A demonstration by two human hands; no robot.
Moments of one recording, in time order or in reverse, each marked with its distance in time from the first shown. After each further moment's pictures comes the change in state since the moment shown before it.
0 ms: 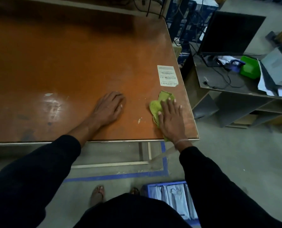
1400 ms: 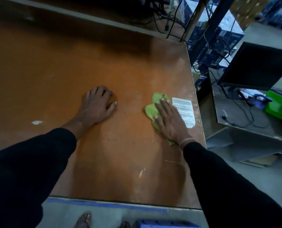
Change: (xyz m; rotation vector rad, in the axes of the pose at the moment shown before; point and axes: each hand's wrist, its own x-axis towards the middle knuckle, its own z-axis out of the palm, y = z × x) left_hand 0.108 -0.099 -0.028 0.196 0.054 -0.288; right_hand 0.202 0.004 0.023 -0.015 -0.022 -0.381
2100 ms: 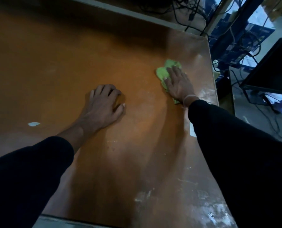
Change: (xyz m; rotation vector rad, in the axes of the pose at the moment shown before) left_hand 0.009 -0.004 0.011 -0.044 0.095 -0.003; right_hand 0.191 0.036 0.008 -0.038 -0.076 0.100
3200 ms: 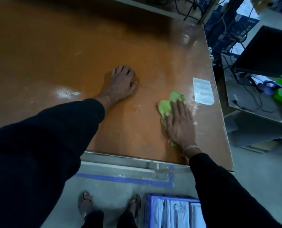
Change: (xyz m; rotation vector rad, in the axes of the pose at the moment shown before) left_hand -0.035 -0.012 -0.028 -0.044 -0.033 0.074; right_hand -0.299 -0.134 0.009 -0.002 0.100 0.193
